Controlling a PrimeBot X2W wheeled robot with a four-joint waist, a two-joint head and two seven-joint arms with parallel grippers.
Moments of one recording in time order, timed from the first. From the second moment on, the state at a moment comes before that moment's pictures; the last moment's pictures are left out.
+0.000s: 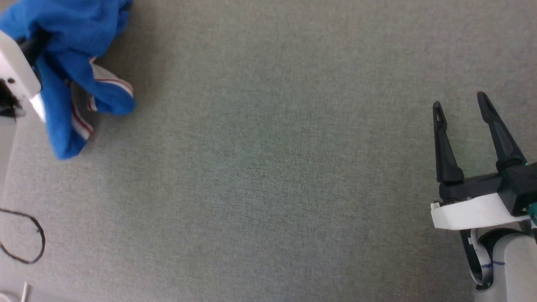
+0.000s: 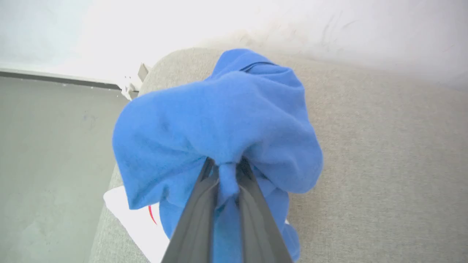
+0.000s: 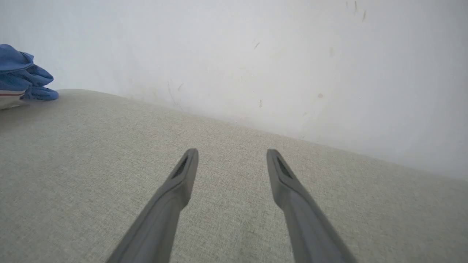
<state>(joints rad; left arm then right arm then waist) -0.96 0.68 -0.37 0.60 -0.91 -0.13 0.47 -0.16 -0.05 -0.04 -0.18 -0.11 0.13 -0.13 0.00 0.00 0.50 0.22</state>
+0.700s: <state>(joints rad) -1.08 0.62 -0.43 0.32 -0.88 -0.08 0.50 -0.08 -0.05 -0.11 -0.04 0.02 0.13 -0.23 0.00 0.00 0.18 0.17</state>
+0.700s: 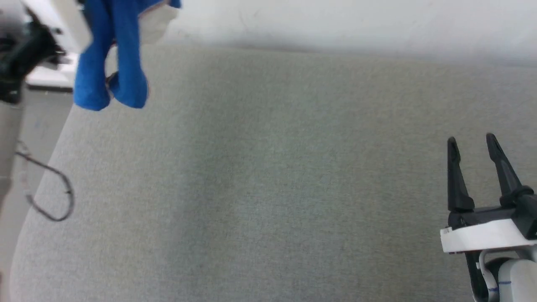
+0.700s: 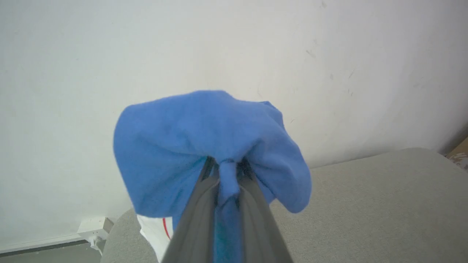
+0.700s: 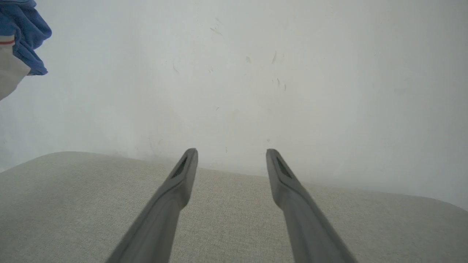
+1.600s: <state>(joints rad) -0.78 0.24 -0.69 0.13 -0.80 0.07 0.28 -0.04 -0.05 -0.16 -0.06 0.06 0.13 -0.25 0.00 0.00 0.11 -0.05</state>
